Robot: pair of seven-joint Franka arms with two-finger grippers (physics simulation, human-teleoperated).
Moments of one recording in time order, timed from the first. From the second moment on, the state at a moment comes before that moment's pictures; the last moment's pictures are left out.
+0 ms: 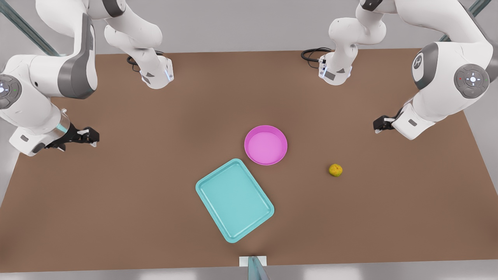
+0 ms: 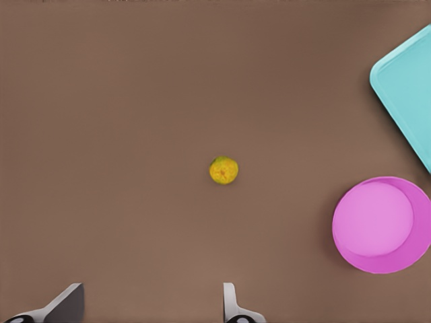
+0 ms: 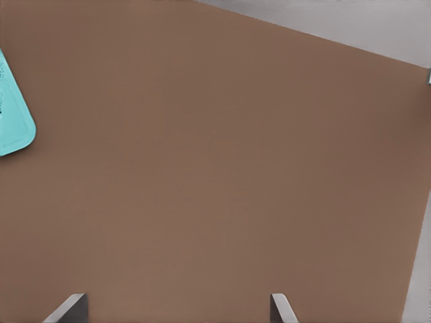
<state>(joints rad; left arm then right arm) -0.14 0.20 0.03 -1.30 0.03 1.39 -0.05 -0.03 0.21 0.07 -1.32 -0.17 1.50 -0.17</state>
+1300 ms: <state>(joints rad) -0.19 0.70 0.03 -1.65 -0.05 2.08 -0.06 -0.03 0.23 0.07 -1.29 -0.21 1.53 -0.20</state>
